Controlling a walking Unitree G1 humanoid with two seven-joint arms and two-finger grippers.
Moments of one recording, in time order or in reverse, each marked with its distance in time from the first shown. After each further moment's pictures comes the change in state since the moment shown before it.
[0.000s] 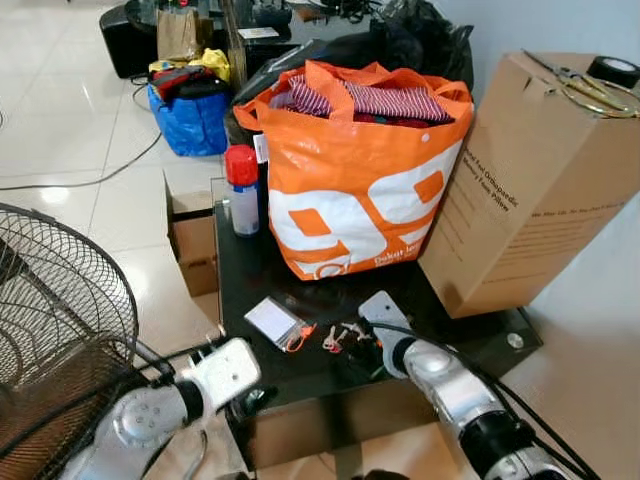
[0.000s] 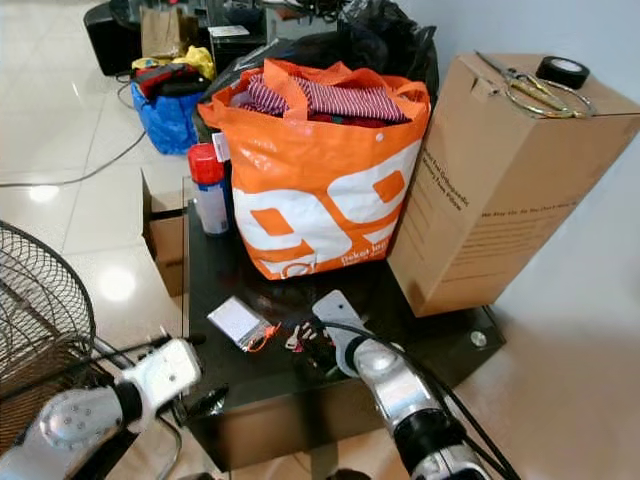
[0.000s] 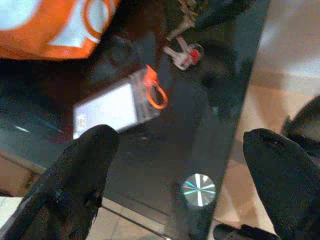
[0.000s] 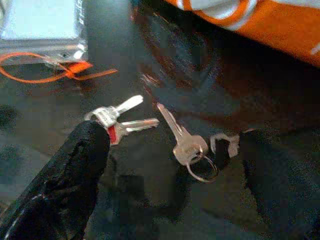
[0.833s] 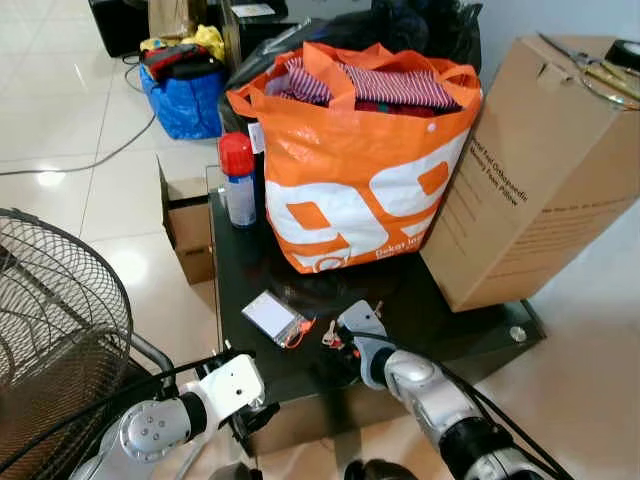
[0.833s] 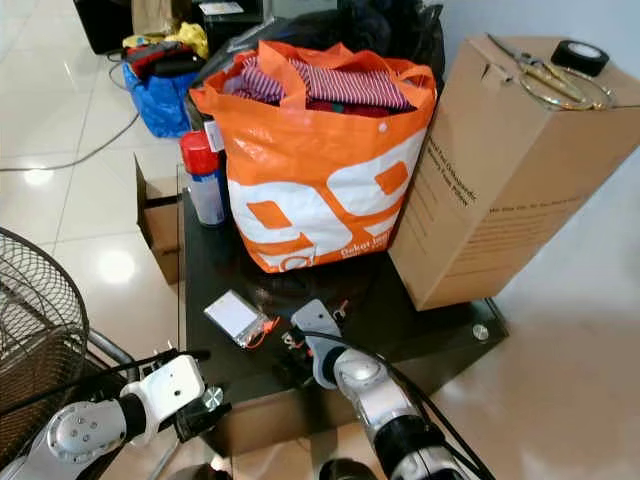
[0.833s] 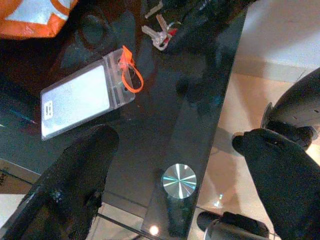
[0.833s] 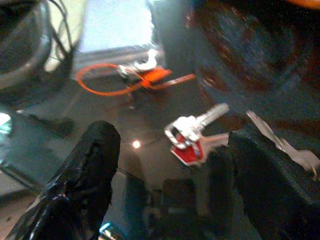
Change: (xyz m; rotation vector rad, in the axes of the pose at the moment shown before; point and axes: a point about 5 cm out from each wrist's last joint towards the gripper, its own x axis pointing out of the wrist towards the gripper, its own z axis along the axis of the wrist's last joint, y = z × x) left arm 0.000 -0.008 -0.005 -0.001 0.014 -0.024; right arm 0.010 0.028 0.004 0.099 -0.063 0.159
